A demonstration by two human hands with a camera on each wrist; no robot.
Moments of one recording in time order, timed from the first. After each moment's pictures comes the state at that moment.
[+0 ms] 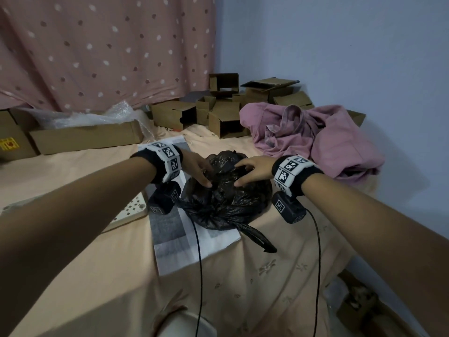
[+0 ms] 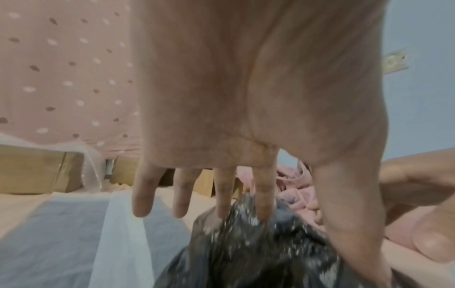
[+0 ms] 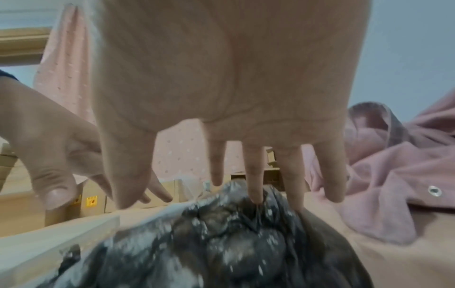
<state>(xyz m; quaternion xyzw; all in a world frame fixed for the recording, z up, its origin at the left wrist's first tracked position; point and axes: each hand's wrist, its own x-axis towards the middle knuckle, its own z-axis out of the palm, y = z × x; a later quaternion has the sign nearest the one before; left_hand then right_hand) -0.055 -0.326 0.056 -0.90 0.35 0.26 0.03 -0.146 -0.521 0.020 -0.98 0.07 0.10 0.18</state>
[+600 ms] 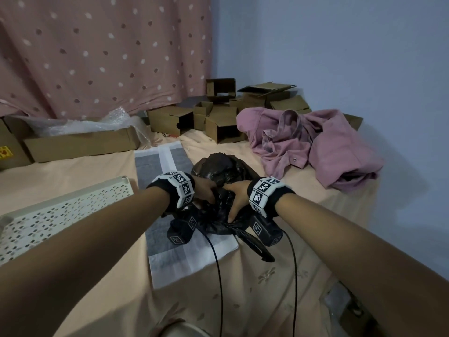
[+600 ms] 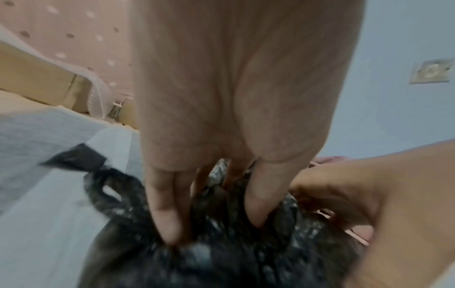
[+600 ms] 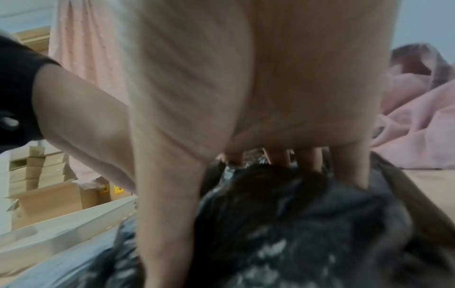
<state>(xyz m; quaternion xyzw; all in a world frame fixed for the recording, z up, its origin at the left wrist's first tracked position) -0.066 -0.356 -0.003 -0.89 0.28 0.33 -0.11 -0.128 -0.488 -0.016 -0.97 0.04 0.19 0.14</state>
